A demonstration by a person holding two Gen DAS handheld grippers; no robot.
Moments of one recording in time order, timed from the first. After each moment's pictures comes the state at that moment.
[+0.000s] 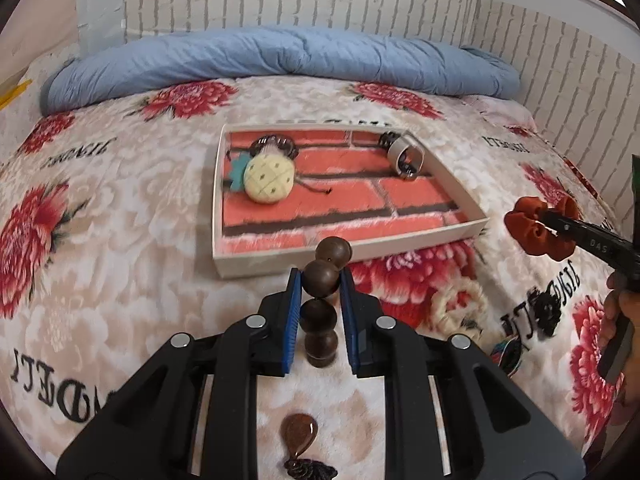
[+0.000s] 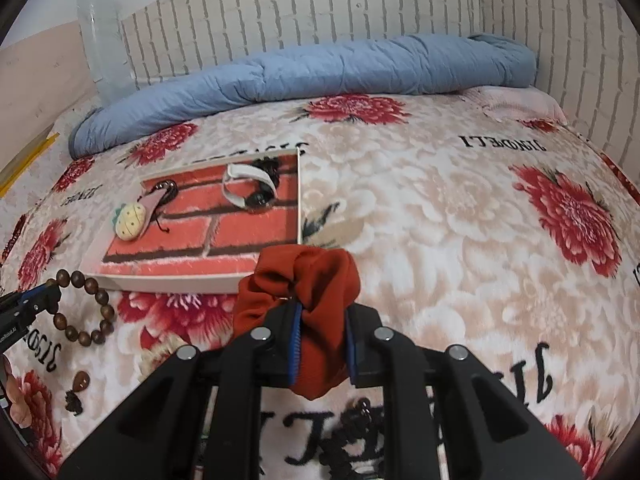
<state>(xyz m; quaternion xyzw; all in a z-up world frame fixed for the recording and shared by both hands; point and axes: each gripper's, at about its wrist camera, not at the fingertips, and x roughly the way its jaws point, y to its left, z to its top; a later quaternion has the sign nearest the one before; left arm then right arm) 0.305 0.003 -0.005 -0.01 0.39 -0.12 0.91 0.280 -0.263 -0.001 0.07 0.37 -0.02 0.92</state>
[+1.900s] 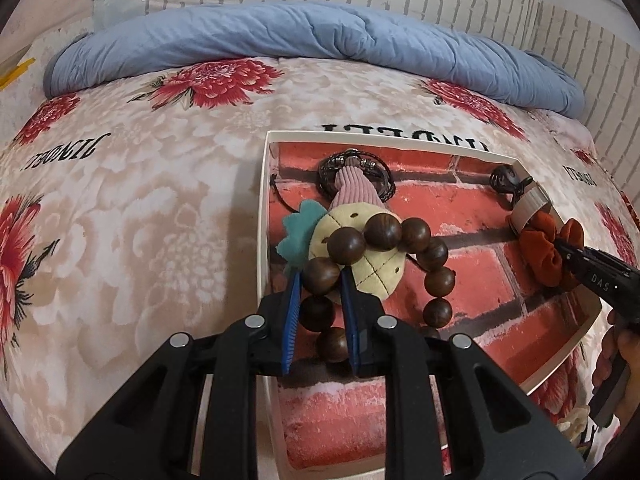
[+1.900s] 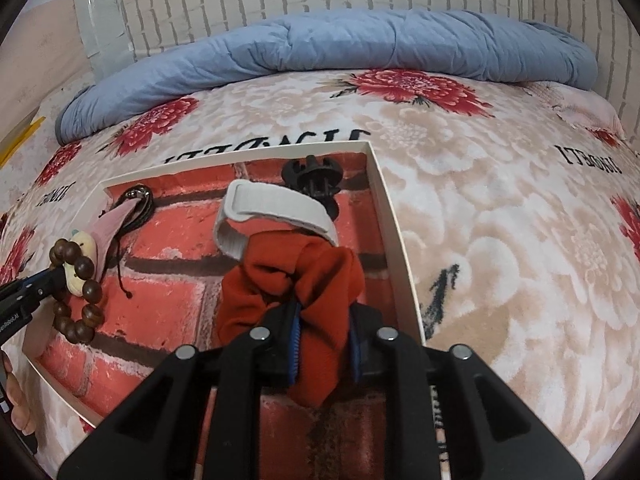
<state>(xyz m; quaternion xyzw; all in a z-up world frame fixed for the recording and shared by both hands) 0.466 0.038 -0.066 -0.03 0.42 -0.05 0.91 0.443 -0.202 -0.072 0.06 0.41 0.01 0.91</state>
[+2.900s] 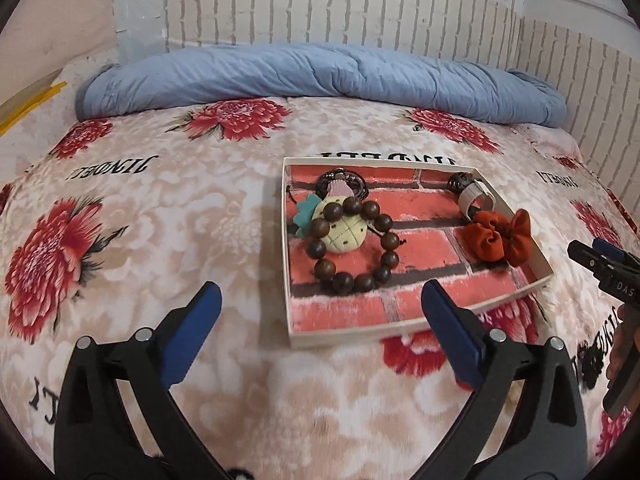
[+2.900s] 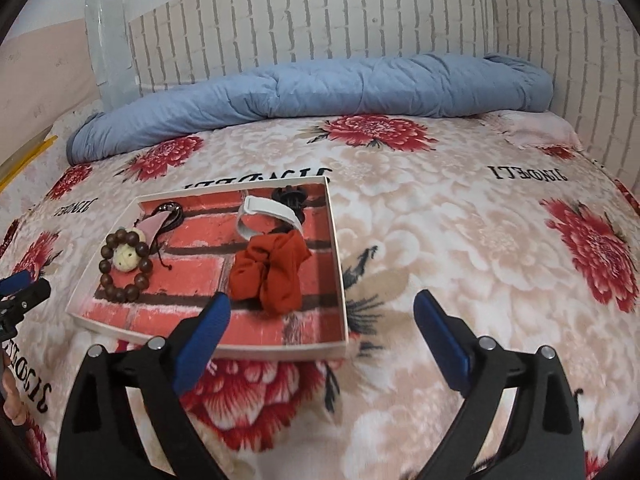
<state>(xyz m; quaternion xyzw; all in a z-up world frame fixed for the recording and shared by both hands) 0.354 0.039 -0.008 -0.01 0.36 -0.04 0.93 0.323 -0.225 -0.010 0.05 0.35 -0.02 0.94</state>
